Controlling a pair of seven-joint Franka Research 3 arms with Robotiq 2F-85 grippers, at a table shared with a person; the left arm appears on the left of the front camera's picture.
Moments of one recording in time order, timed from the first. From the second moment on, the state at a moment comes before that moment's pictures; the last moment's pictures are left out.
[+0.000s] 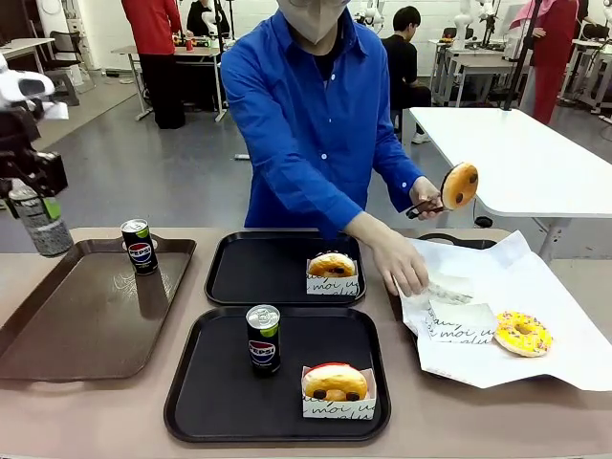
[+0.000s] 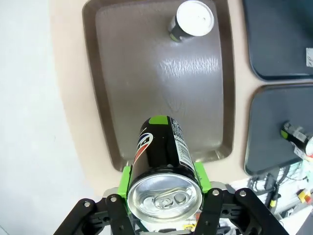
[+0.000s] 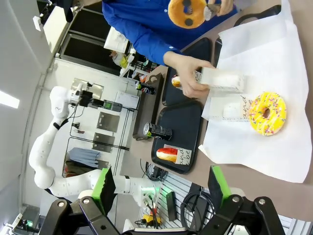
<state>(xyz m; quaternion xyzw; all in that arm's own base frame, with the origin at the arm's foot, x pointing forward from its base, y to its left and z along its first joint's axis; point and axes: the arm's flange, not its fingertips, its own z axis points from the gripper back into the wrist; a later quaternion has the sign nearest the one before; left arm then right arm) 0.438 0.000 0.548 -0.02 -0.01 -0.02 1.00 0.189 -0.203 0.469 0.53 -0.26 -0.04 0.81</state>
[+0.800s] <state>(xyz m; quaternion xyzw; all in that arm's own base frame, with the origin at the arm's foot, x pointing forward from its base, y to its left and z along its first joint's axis) 0.437 -0.009 0.548 -0.03 -0.01 -0.04 1.00 0.189 -0.203 0.469 0.53 -0.26 -0.04 0.81</state>
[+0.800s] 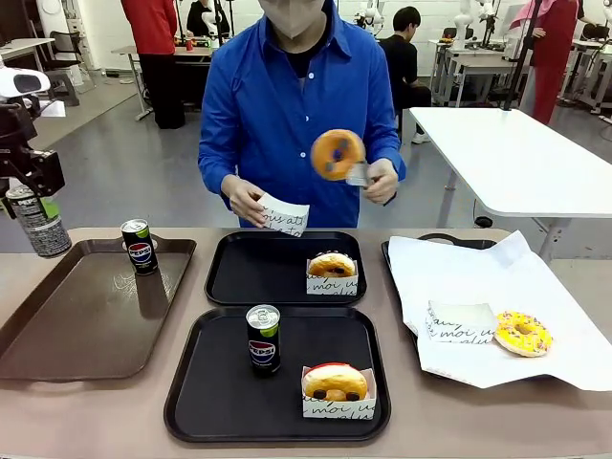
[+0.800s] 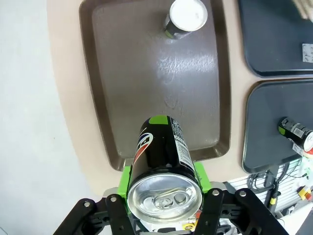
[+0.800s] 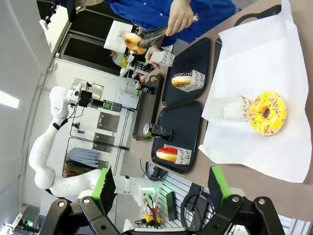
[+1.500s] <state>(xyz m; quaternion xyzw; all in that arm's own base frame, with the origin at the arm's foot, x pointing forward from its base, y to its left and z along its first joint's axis) 0.435 -0.160 0.533 -0.03 -0.06 -0.18 0.98 0.189 -0.203 0.469 0.53 -0.26 -0.04 0.81</state>
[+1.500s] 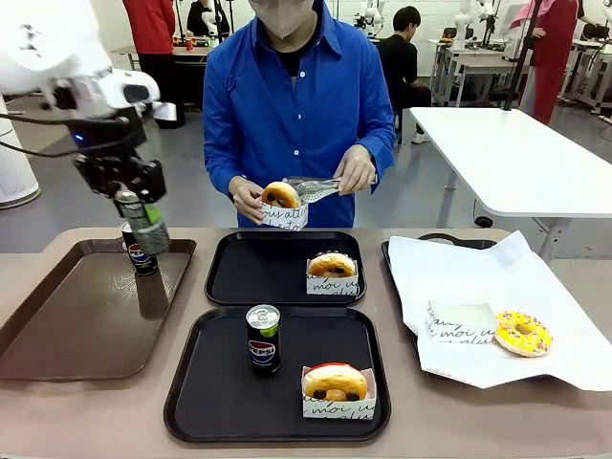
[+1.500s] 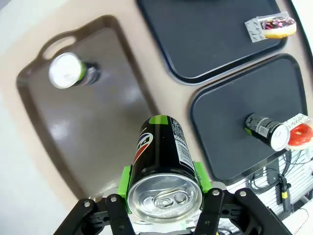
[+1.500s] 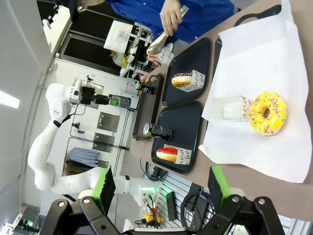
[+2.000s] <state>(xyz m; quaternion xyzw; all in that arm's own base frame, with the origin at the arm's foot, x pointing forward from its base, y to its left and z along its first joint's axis) 0.454 -0.198 0.470 -0.05 0.00 -0.22 0.97 0.189 -0.203 0.469 0.53 -0.26 -0.04 0.81</state>
